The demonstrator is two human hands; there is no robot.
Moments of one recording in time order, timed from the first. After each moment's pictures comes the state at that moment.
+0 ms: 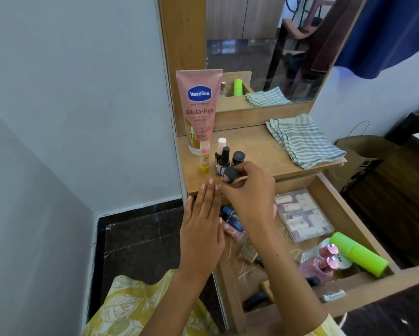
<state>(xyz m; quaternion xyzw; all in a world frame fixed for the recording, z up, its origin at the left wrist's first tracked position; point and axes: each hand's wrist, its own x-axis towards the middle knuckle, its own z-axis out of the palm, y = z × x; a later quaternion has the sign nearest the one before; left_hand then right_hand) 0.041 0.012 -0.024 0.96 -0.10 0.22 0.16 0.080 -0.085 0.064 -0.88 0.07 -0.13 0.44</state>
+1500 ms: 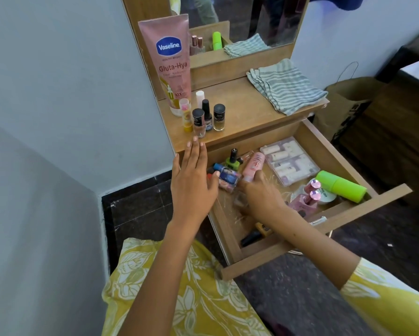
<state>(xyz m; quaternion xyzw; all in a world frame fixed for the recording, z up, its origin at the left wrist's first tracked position) 0.035 0.015 0.006 0.97 -0.10 0.13 0.18 0.016 -0.138 0.001 -0.99 -0.04 0.14 0.06</state>
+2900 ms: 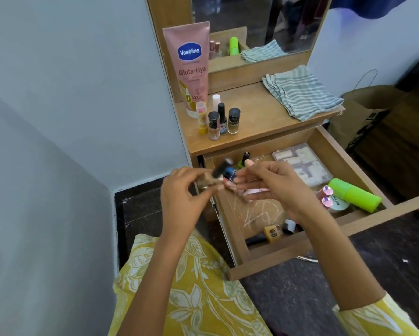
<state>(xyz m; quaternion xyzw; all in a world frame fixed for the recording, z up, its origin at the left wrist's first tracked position) 0.000 0.045 0.033 0.88 -0.06 0.19 0.43 0.013 -0.144 0.061 -0.68 0.06 0.18 0.71</state>
